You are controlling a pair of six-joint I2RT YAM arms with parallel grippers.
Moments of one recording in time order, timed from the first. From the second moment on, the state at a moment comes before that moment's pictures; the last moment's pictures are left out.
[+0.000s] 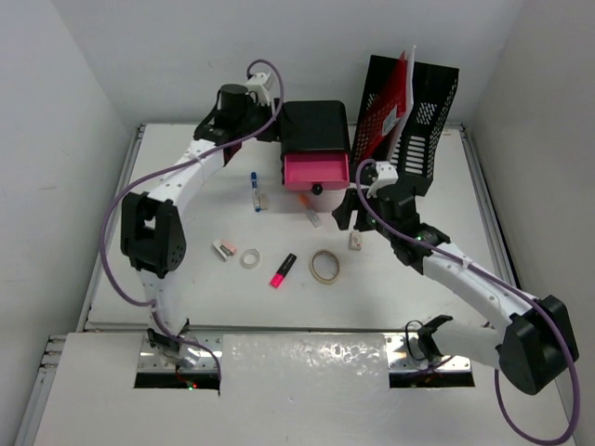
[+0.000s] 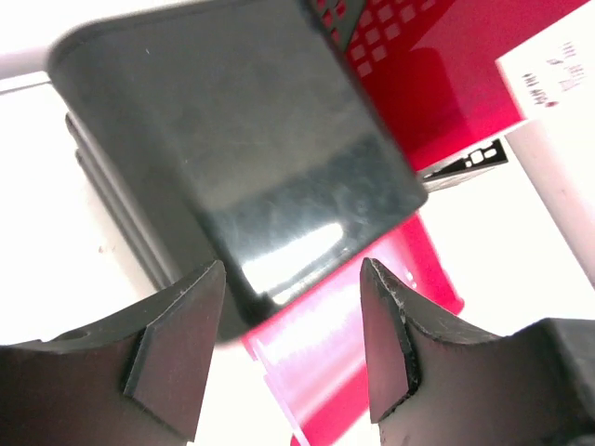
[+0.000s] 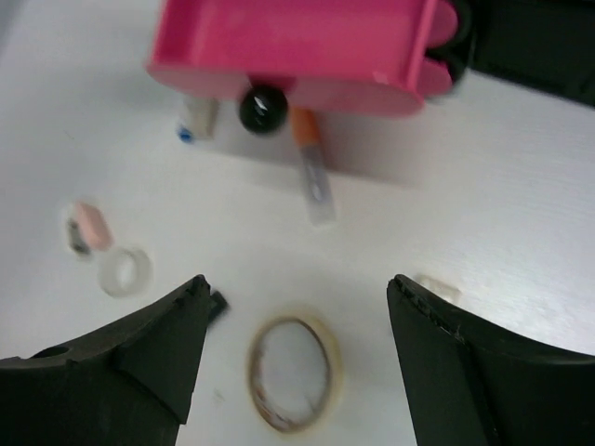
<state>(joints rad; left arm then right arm) -0.31 1.94 1.73 -0.18 0.40 -0.28 0.52 1.14 0.69 0.02 0.03 0.39</state>
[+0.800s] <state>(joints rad) -0.29 1.41 1.09 -0.39 0.11 -0.35 0.66 1.51 0.67 -0.21 -0.01 0.22</state>
